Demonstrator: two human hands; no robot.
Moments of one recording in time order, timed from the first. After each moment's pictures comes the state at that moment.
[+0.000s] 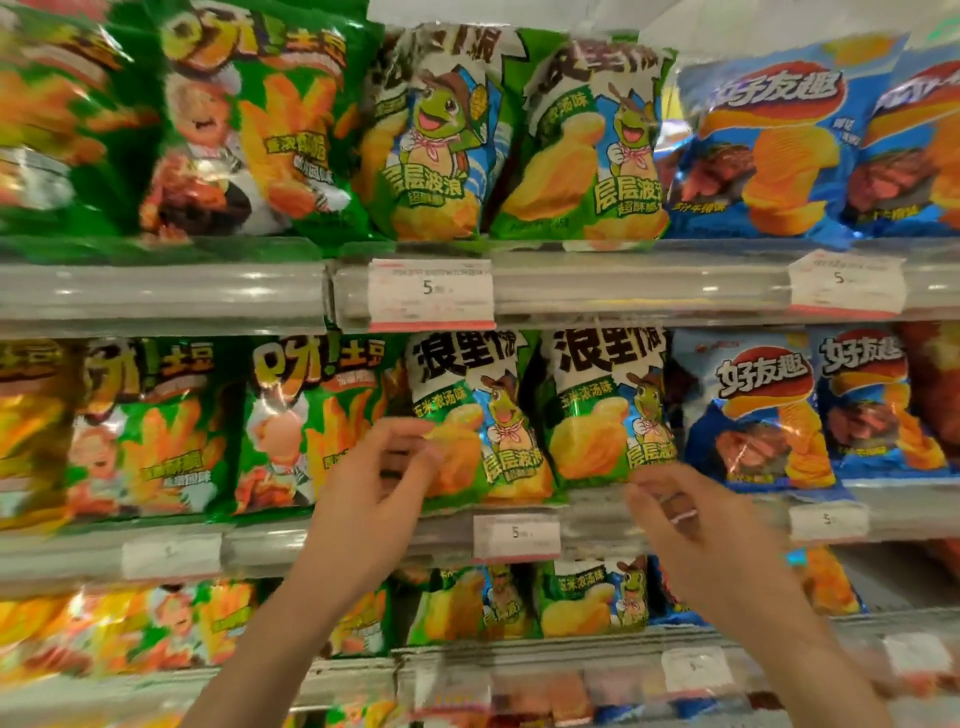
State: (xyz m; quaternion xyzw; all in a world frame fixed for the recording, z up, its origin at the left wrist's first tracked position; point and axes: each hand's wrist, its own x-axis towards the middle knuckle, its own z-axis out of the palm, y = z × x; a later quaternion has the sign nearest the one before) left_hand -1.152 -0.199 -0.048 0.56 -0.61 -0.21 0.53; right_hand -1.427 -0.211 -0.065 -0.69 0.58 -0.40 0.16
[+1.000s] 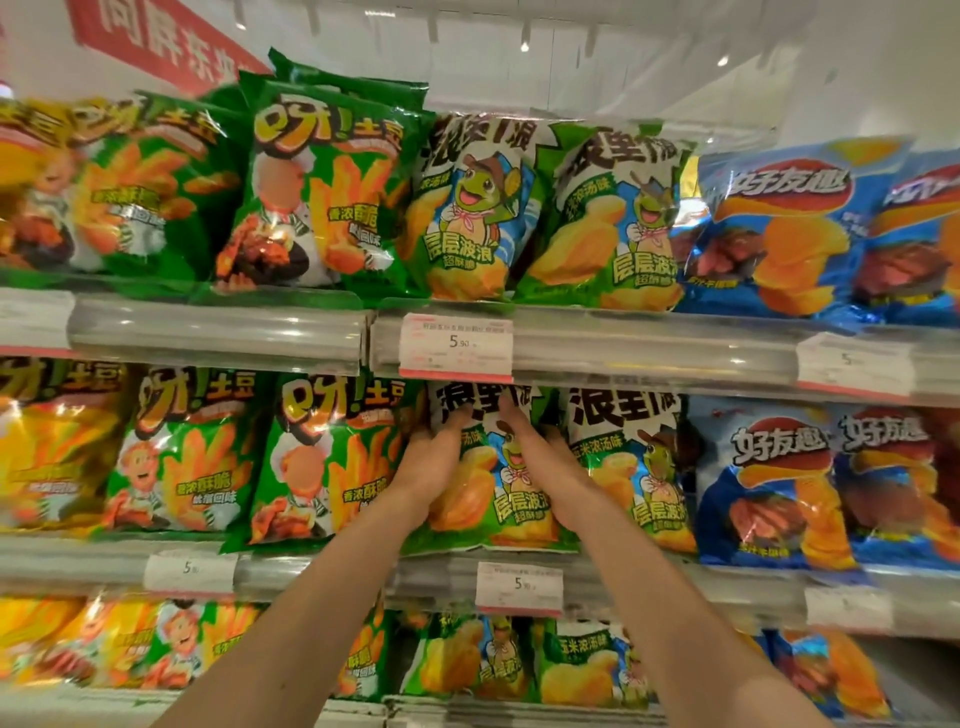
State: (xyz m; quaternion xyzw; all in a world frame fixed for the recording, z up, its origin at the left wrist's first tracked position) left_hand -1.179 -0.289 -0.018 0.62 -0.40 -0.39 0.54; right_hand -1.302 -0.340 -0.034 -0.55 0.54 -0.38 0.51
